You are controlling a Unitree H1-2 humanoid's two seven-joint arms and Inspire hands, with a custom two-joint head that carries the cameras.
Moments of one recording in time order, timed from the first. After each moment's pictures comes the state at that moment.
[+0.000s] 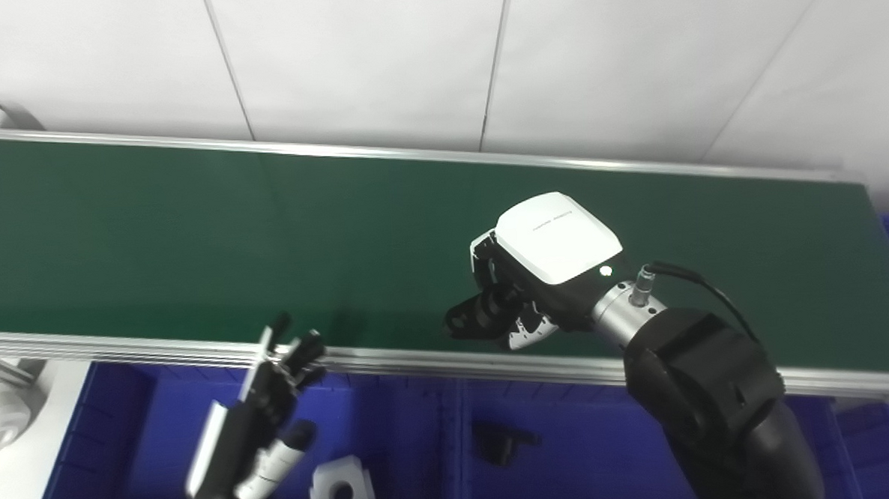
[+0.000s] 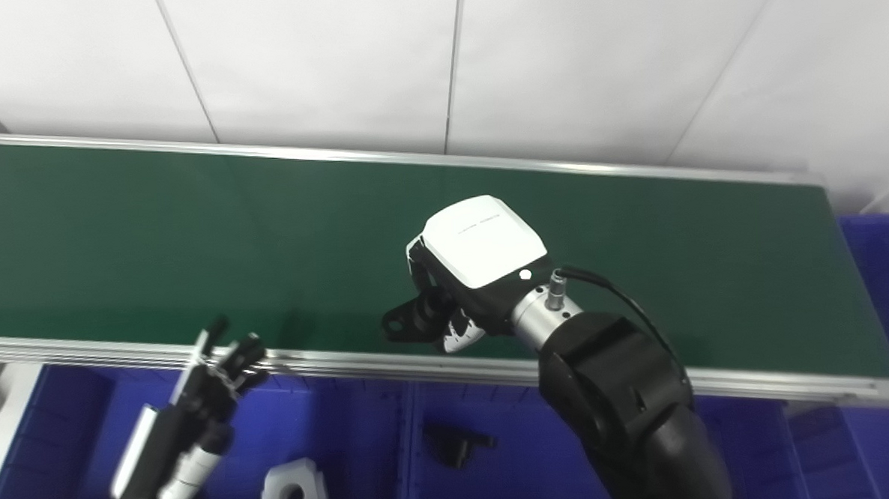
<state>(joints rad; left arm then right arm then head) 0.51 0.13 -0.18 -0.38 -0.10 -0.08 -0.11 -0.13 -0.28 0.41 -0.79 -1.30 0.15 1.01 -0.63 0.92</state>
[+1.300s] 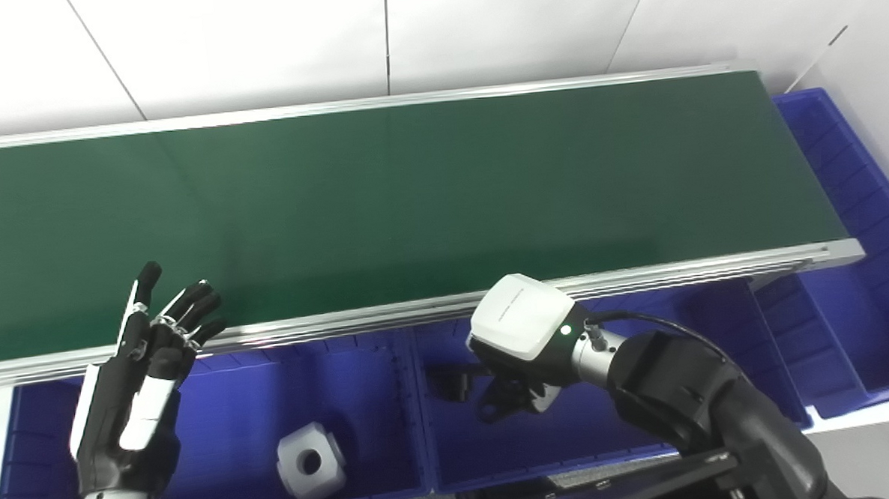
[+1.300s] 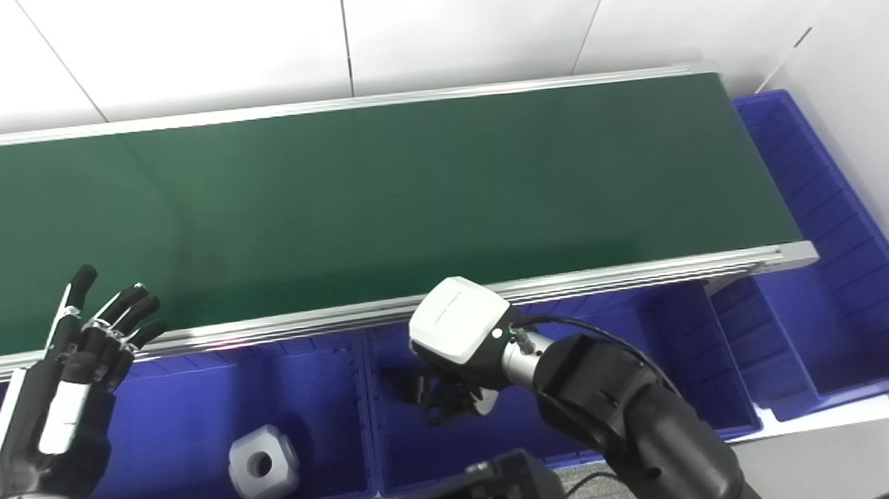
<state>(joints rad) 0.39 0.15 -0.08 -0.46 -0.27 0.18 -0.16 0.21 -0.38 0.36 -0.62 -1.38 -0.17 0.89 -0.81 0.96</state>
